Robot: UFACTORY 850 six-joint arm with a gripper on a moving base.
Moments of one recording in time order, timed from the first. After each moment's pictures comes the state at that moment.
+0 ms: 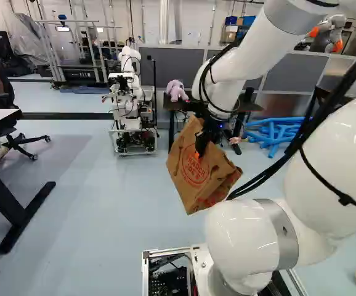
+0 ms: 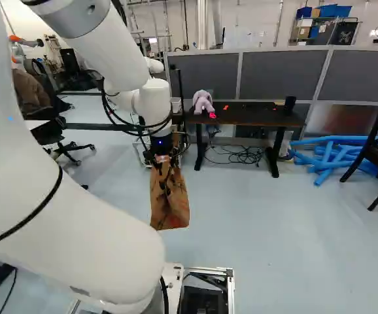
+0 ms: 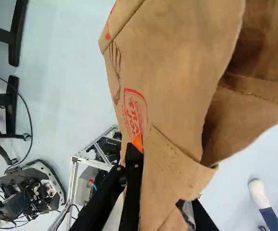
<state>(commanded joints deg) -3.8 10.1 -33.9 12.0 -37.6 -27.1</state>
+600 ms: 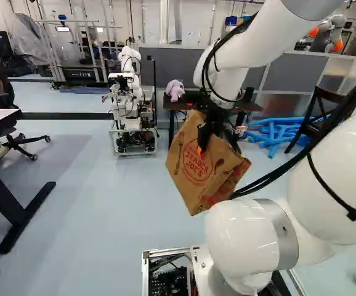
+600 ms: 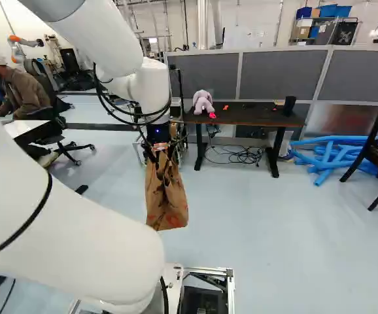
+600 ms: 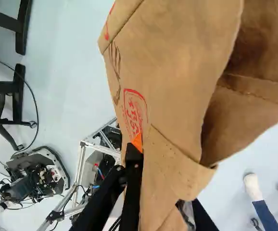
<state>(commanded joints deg) -4.3 13.9 -36.9 9.1 -48.2 -27.1</state>
